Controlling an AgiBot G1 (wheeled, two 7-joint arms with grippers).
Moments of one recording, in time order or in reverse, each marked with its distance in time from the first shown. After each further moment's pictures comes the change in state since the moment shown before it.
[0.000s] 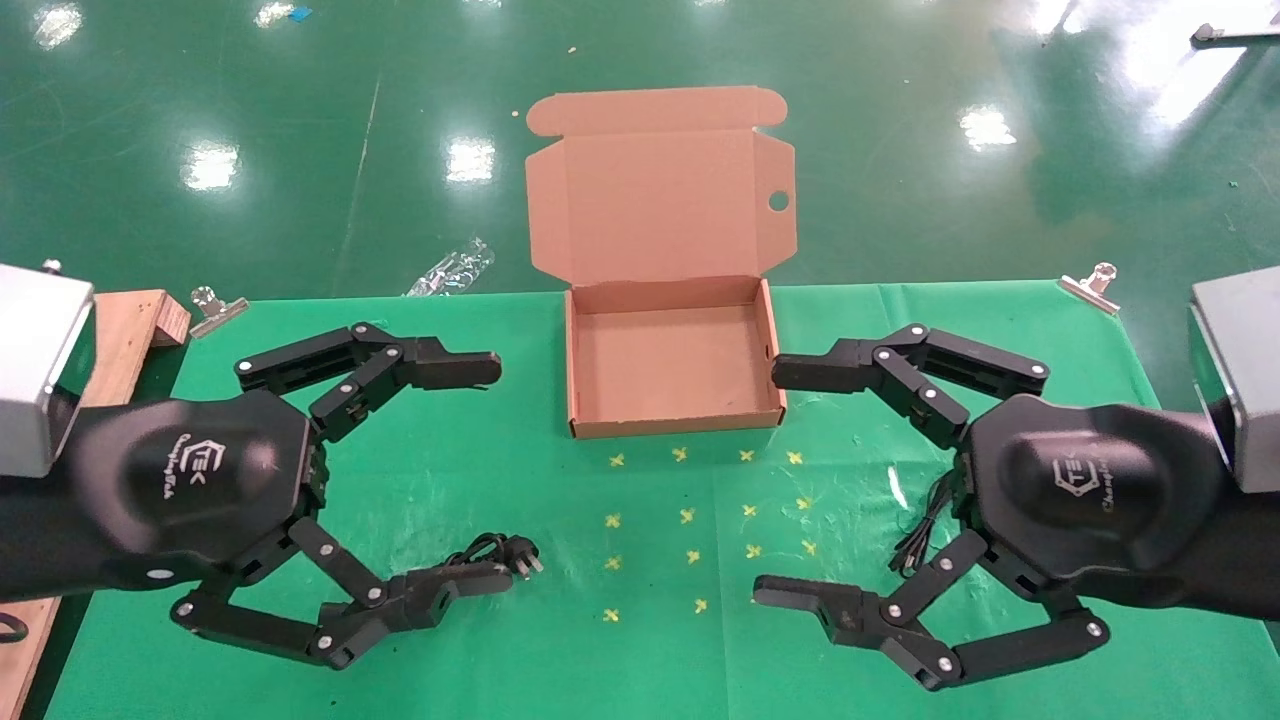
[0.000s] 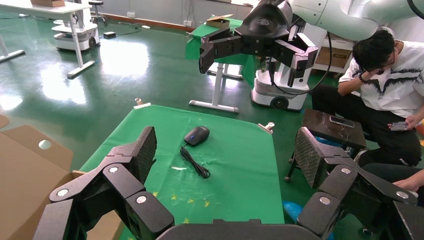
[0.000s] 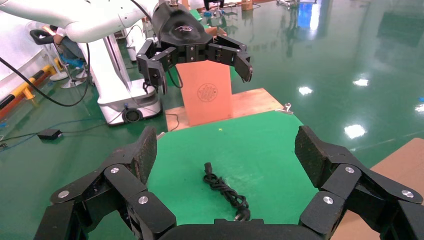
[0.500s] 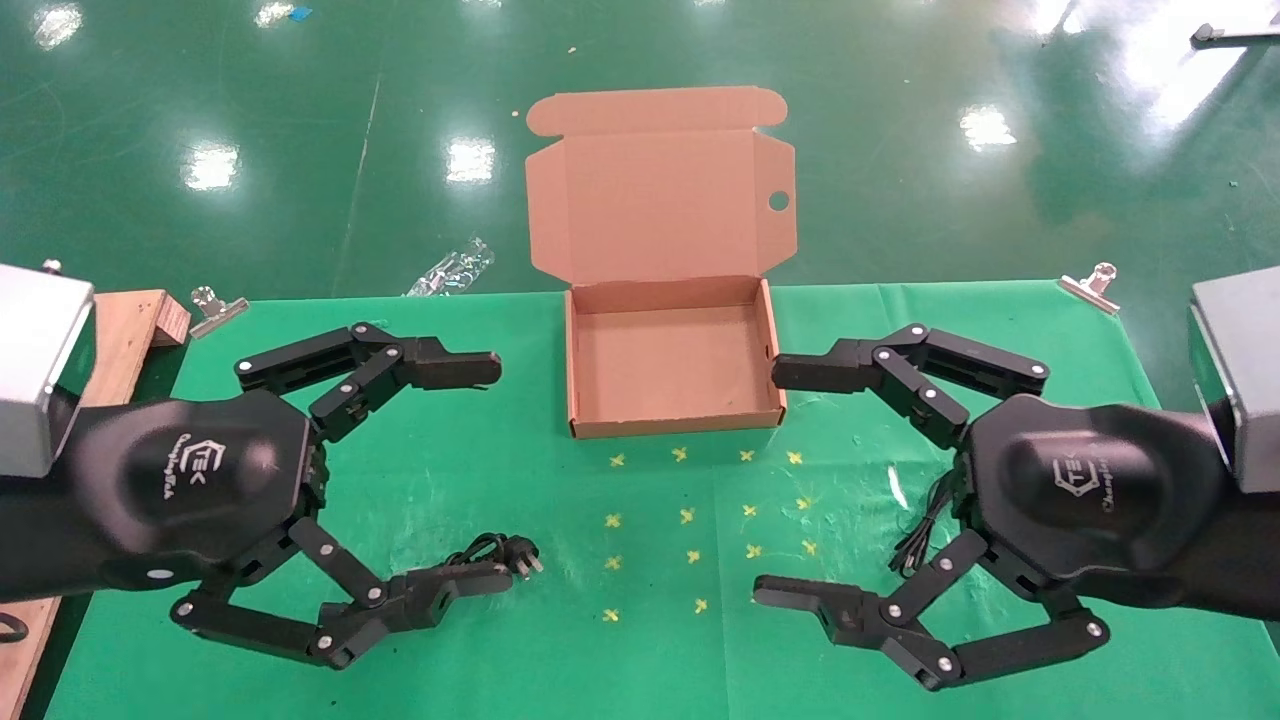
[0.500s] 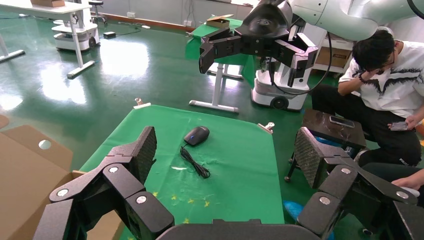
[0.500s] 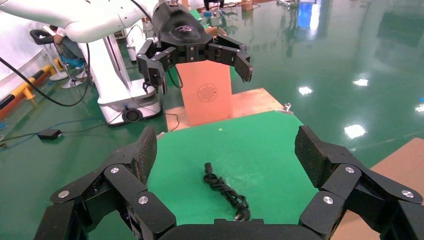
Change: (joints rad) left arm 0.000 0.000 0.000 0.000 0.000 0.000 0.000; right arm 0.000 0.000 0.000 0.000 0.000 0.000 0.000
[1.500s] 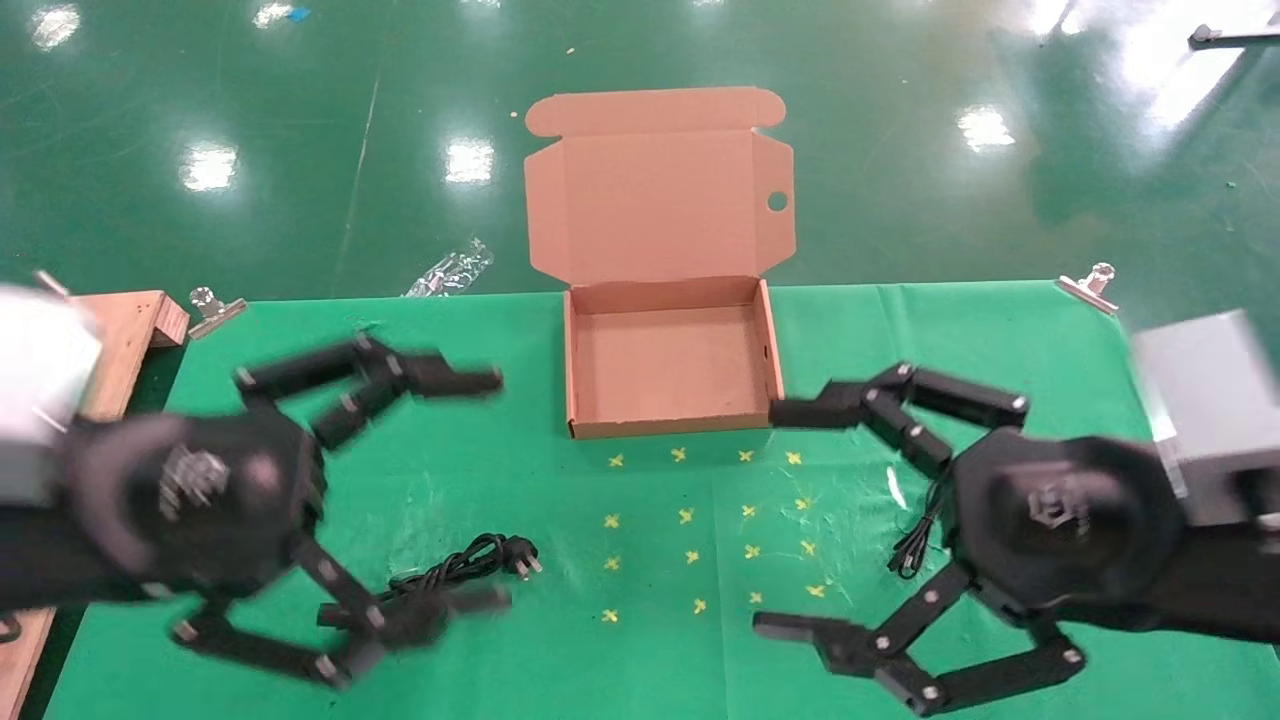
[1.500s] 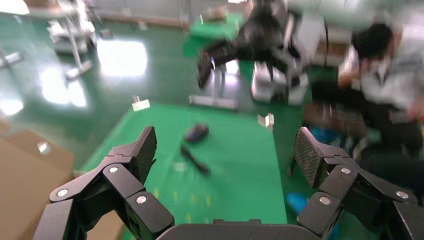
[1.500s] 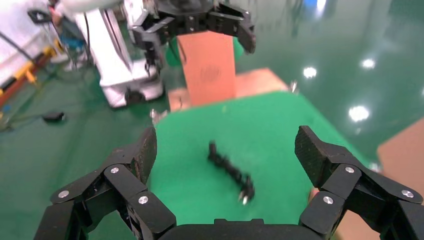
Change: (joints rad) left arm -0.025 -0.015 0.032 -0.033 0.105 -0.005 0.014; right arm 0.022 0.024 -0.036 0.023 -0.097 0.002 0.023
